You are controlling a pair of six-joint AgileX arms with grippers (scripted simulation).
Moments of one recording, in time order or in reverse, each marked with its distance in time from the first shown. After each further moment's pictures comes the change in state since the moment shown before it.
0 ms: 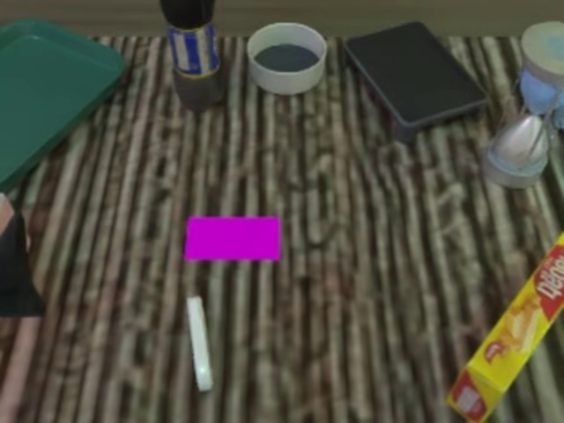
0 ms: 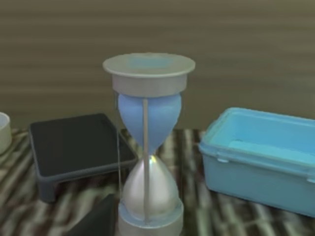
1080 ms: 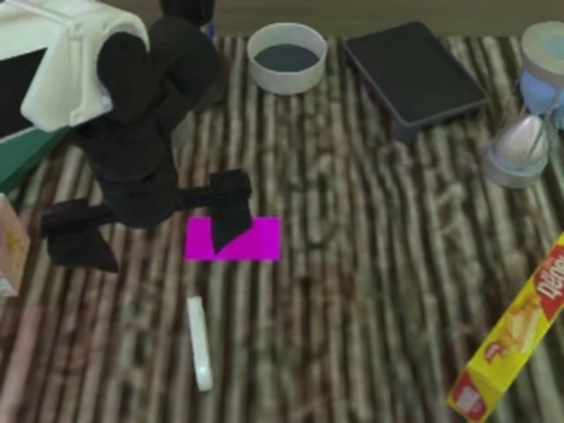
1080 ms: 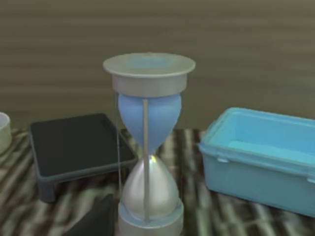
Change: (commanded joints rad) left arm -0.448 1.497 1.115 -0.955 -0.005 -0.595; right arm 0.000 0.000 0.000 0.000 0.000 0.000
